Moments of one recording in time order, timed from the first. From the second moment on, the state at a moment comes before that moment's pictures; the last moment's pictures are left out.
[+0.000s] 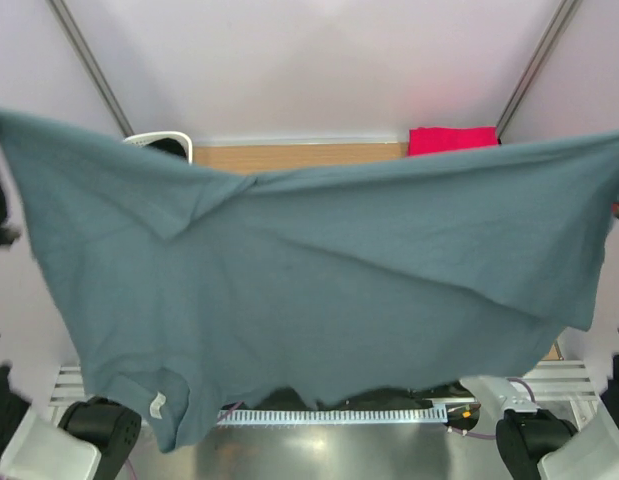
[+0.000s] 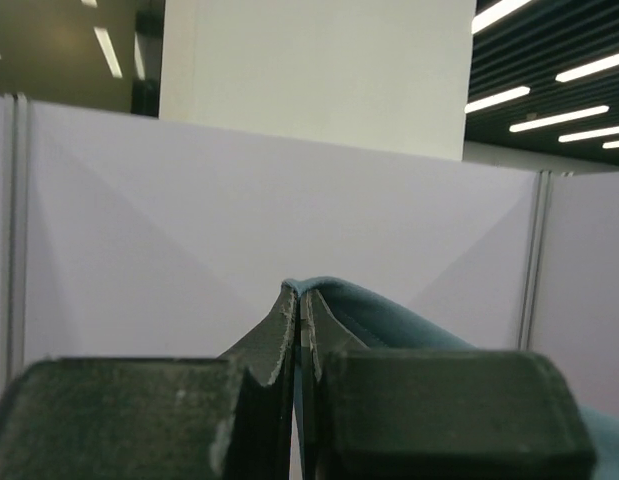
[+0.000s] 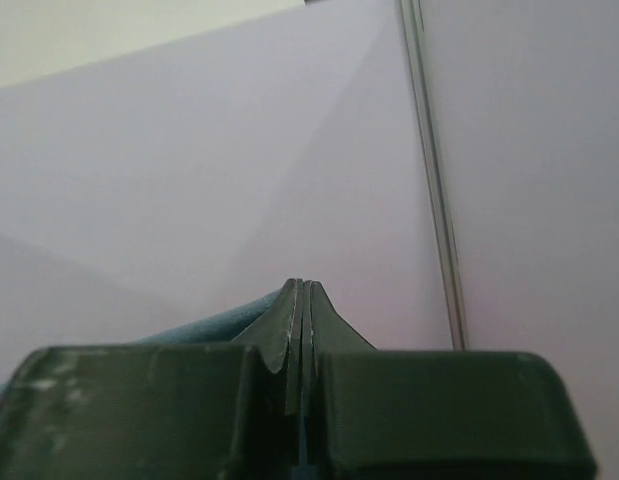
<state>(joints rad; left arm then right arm) -0.12 1.00 2.39 -0.54 0.08 -0.18 -0.02 0.92 2.20 -0.69 0.17 0.18</state>
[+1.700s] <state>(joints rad) -0.12 2.06 1.84 -0.15 0.03 -0.27 -0.02 2.05 1.64 -0.02 0.27 0.12</state>
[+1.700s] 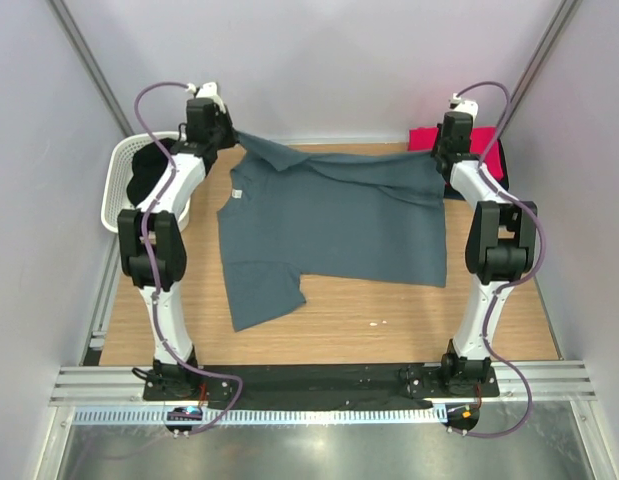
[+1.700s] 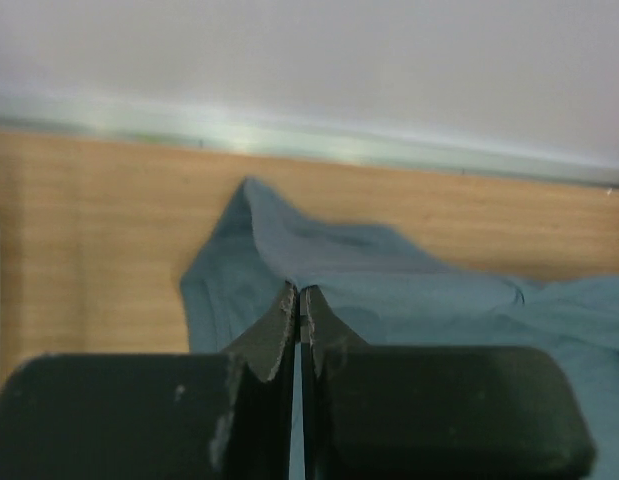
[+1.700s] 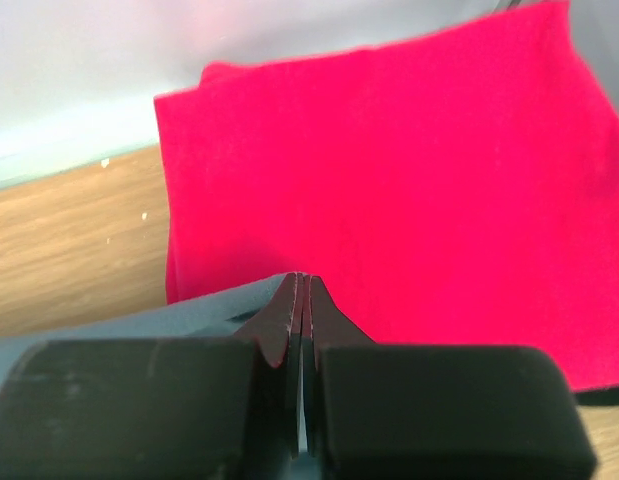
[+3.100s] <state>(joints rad) -0.15 1.38 0.81 -0.56 -0.24 -0.80 0.12 1.48 0.80 -0.33 0.23 0.51</state>
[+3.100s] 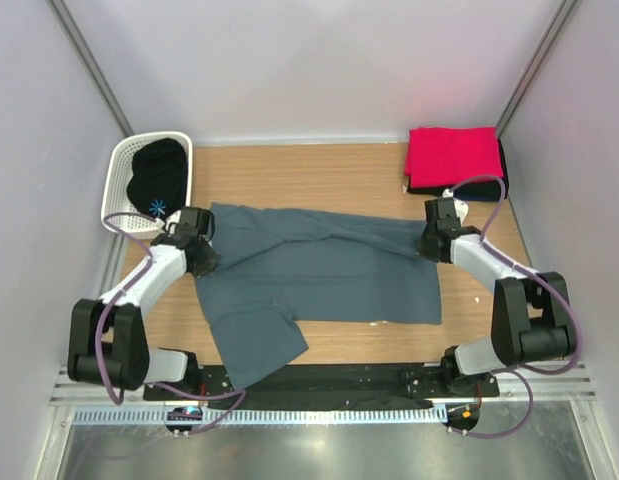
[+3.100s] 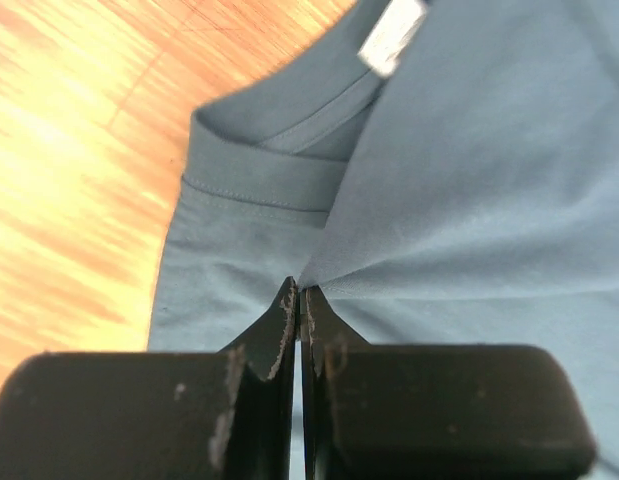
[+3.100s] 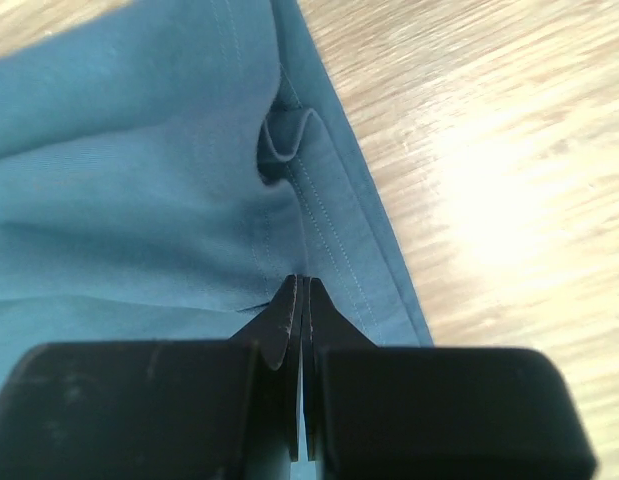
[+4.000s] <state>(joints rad) -0.10 1.97 2.00 -0.57 -0.17 -0.35 0.09 2.06 1.75 -0.30 0.37 0.30</state>
